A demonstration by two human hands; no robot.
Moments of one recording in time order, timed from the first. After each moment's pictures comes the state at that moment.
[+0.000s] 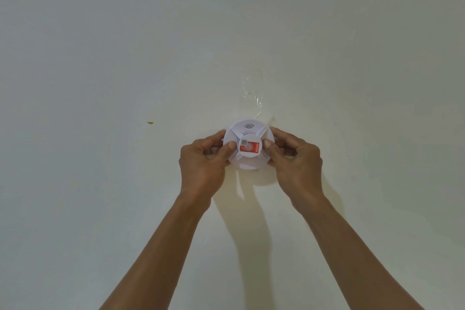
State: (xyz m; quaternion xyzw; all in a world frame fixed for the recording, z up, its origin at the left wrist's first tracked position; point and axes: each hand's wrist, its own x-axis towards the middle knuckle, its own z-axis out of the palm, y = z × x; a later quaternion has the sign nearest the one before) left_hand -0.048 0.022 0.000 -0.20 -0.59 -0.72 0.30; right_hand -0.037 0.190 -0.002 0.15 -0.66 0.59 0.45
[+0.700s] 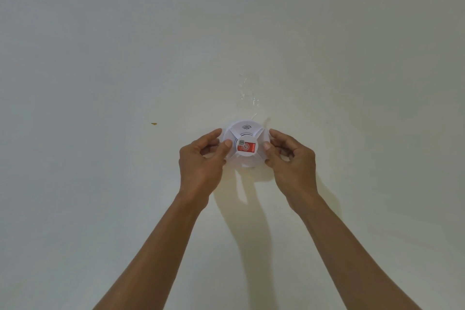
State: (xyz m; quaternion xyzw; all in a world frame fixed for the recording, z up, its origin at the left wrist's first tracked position) left_hand -0.029 0.021 0.003 -0.16 -0.60 -0.72 0.32; right_hand -0.028 0.192 -0.007 0.15 -0.64 0.63 0.42
